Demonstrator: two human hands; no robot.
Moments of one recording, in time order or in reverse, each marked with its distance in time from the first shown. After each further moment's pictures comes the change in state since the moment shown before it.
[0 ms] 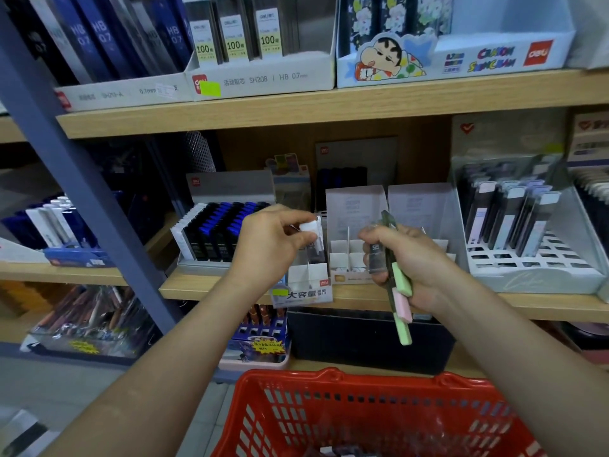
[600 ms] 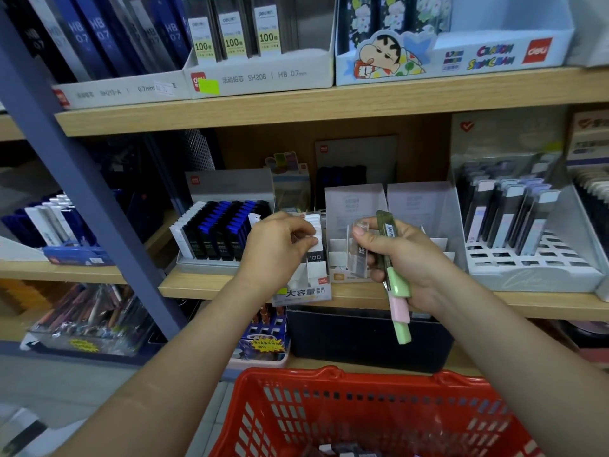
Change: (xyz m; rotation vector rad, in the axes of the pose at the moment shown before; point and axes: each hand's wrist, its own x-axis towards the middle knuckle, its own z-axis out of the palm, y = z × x) left_hand -0.001 -0.014 0.017 0.098 -0.032 0.009; right_hand -0.005 0.000 0.004 -0.078 -0.027 -0.096
